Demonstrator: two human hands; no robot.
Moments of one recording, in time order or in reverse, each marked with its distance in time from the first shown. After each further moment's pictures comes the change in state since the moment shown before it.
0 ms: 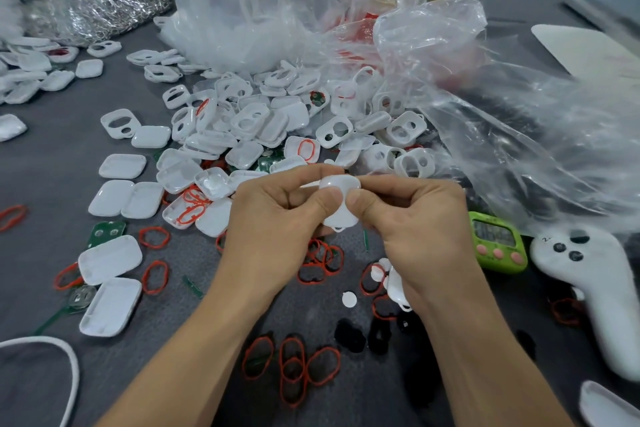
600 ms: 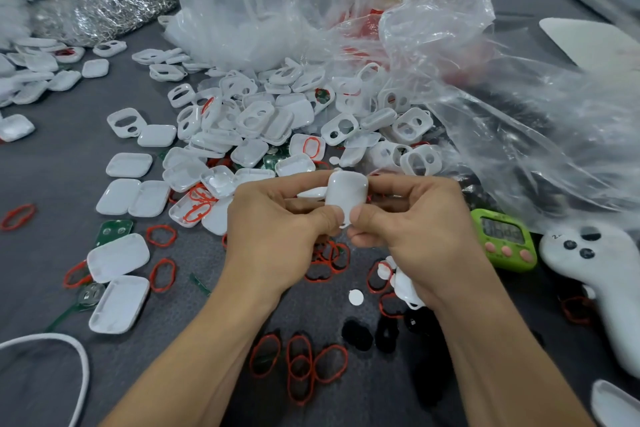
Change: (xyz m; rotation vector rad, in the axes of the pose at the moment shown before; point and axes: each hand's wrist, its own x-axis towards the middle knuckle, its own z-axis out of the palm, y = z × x) left_hand 0.001 -0.006 -0.002 0.065 0.091 -0.074; right_hand 0.002 0.002 -0.005 0.028 -0.154 0.081
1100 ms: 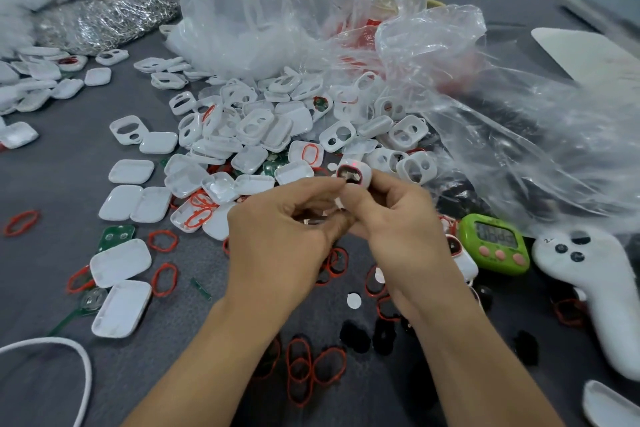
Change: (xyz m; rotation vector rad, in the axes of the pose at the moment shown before) left_hand -0.010 0.001 0.007 0.290 0.134 0.266; right_hand 0.000 -0.002 0.020 0.037 0.043 -0.079
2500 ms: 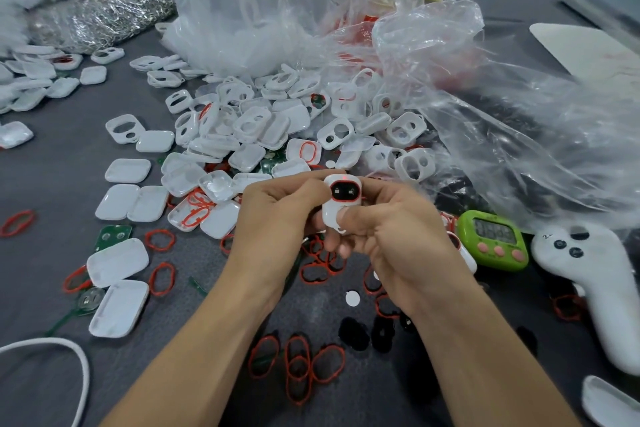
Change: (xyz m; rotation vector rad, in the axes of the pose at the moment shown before) left_hand 0.014 0.004 -0.002 -0.544 -0.272 -0.269; right_hand 0.000 -0.011 -0.004 0.302 -0.201 0.256
